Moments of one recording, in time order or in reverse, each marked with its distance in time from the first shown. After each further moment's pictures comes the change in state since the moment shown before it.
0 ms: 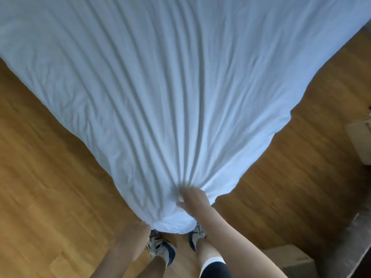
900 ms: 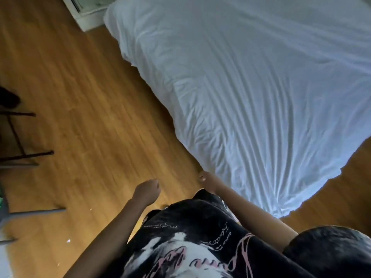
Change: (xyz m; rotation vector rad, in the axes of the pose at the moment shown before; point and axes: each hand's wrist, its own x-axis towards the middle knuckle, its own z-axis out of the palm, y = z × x) left_hand -0.295 -0.428 -0.063 -0.488 0.286 -0.251; right_hand -0.050 -0.496 -0.065 0.127 -0.124 0.077
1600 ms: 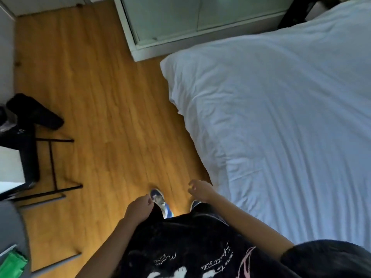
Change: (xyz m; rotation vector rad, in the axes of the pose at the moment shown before) left_hand 0.200 -0.217 -0.314 -0.342 0.057 -0.290; right_hand 0.275 -0.398 -0.175 -0.286 -0.117 -0.203
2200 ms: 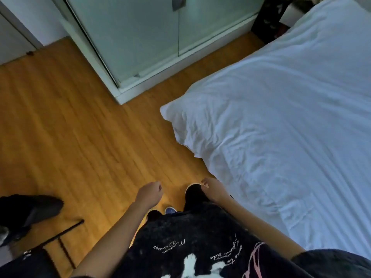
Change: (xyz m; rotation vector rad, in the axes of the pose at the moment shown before) left_hand 0.326 -0.014 -0.422 0.322 -0.054 0.341; right_hand 0.250 -0.248 -0.219 0.276 0.305 0.236
